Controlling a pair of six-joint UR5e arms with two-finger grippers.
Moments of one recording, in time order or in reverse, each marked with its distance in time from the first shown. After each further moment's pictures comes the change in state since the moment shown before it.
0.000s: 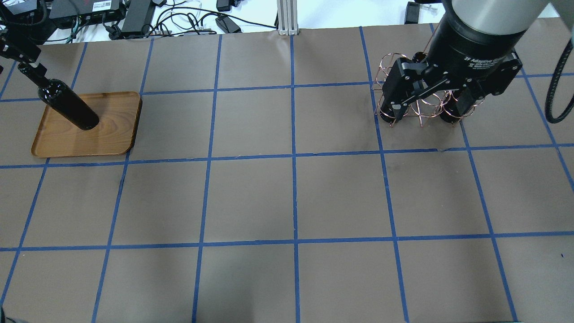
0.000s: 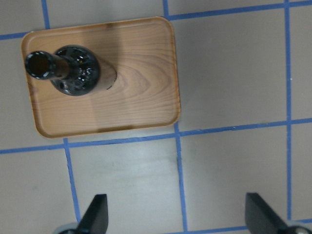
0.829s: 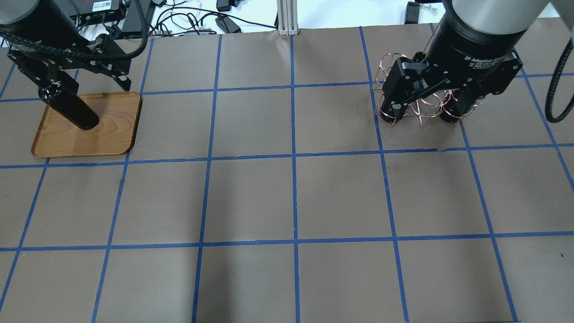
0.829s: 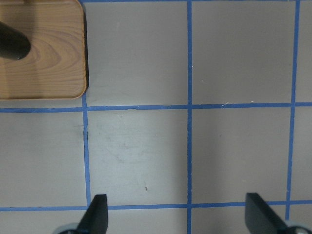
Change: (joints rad) left arm -0.299 0.231 -0.194 0.003 -0.015 -0.365; right arm 0.000 0.000 0.000 -0.001 -0.001 -0.001
